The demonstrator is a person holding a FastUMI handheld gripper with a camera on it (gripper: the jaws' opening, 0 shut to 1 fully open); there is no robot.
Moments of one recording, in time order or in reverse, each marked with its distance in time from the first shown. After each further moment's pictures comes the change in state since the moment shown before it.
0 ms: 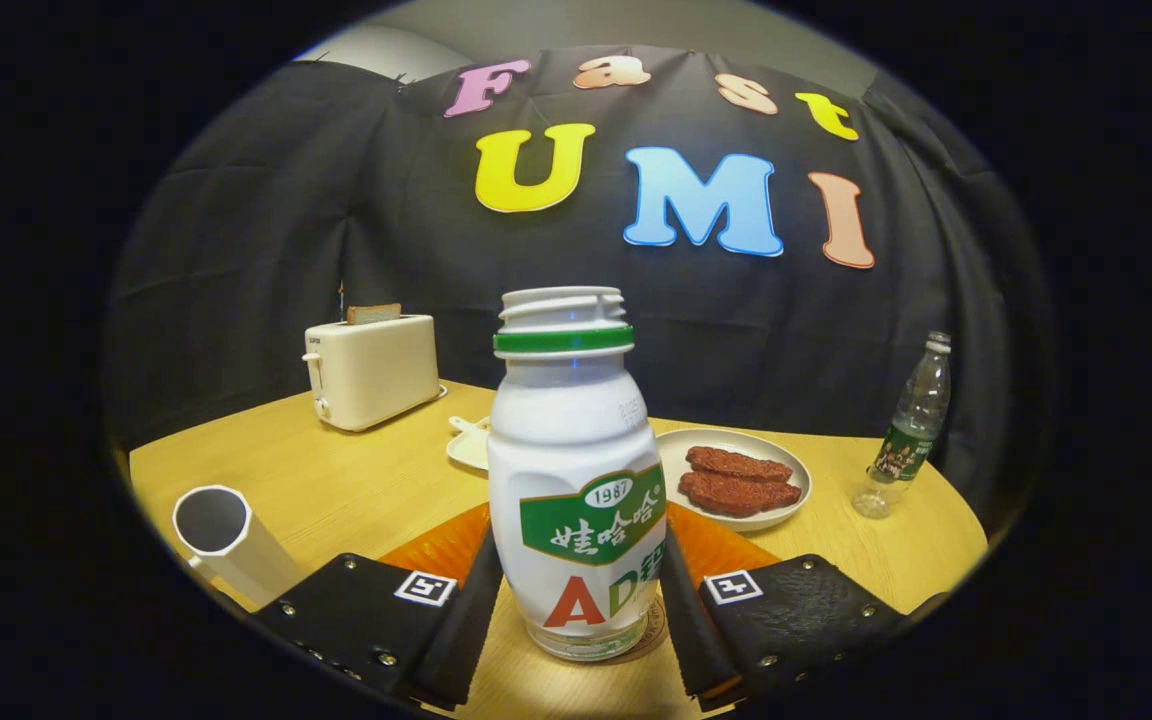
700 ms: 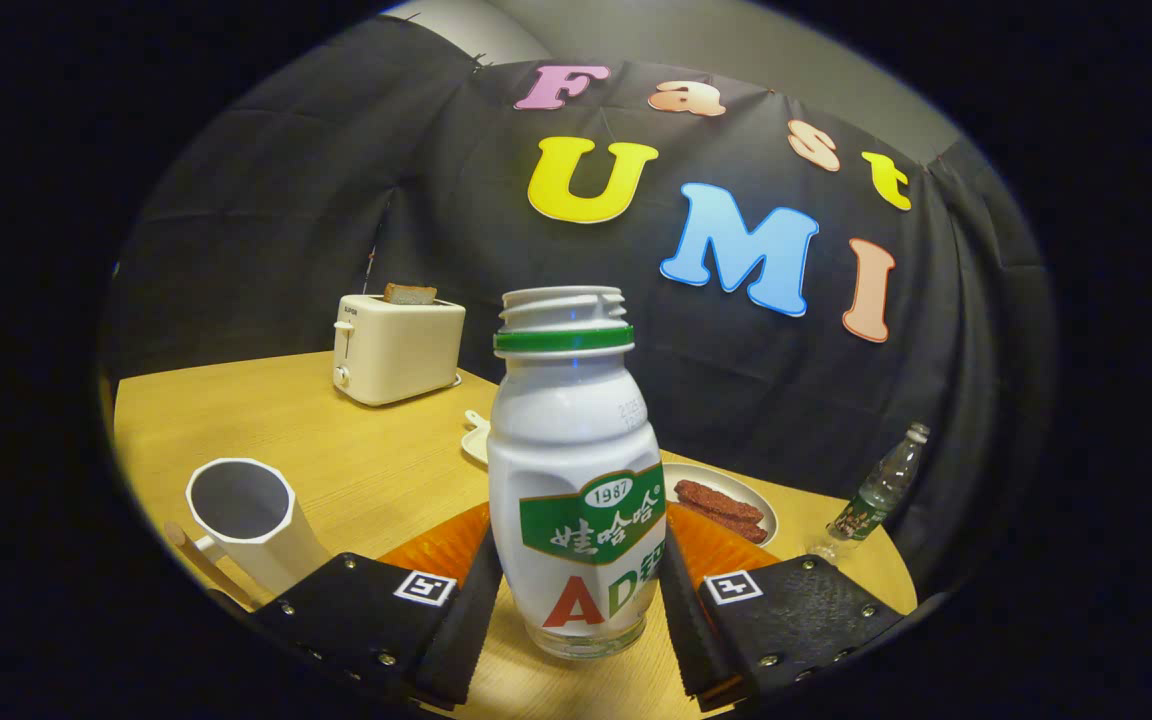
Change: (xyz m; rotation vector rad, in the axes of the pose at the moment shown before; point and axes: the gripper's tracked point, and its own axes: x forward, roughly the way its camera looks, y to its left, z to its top) arm -0.032 0.022 0.023 -0.211 -0.004 0.001
